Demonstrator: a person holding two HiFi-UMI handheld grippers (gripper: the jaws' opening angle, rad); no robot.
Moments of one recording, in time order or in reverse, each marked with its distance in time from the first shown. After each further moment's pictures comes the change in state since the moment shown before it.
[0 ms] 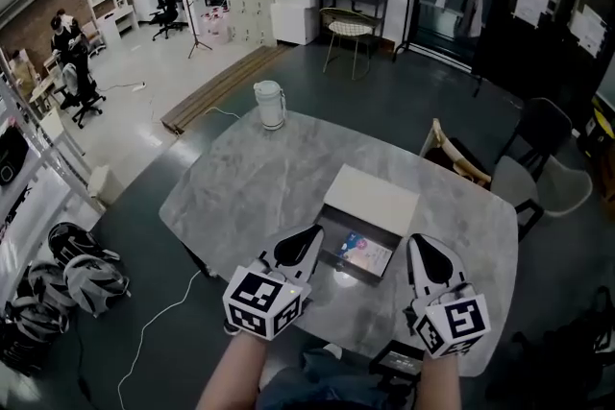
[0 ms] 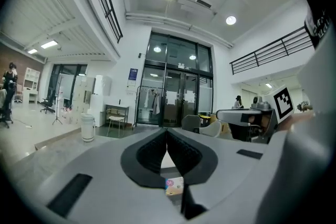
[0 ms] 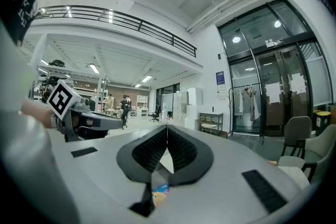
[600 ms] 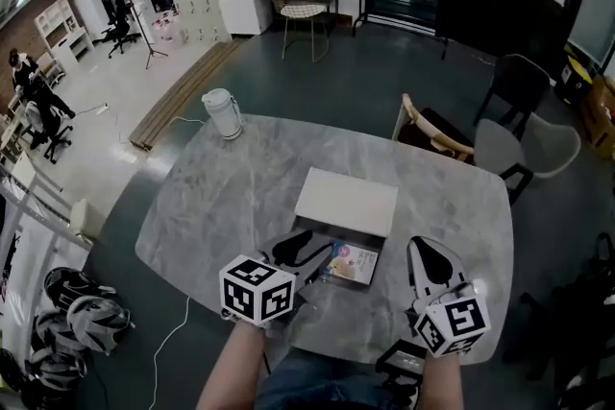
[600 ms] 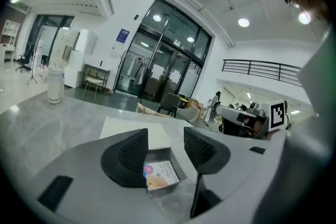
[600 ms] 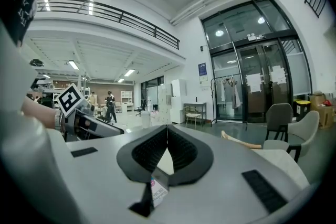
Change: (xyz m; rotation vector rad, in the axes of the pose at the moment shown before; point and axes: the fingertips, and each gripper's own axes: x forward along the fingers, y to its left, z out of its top) left arm 0.083 -0.009 -0.062 -0.214 0.312 -0.278; right arm 0.003 -0.060 -0.041 0.090 0.085 -0.166
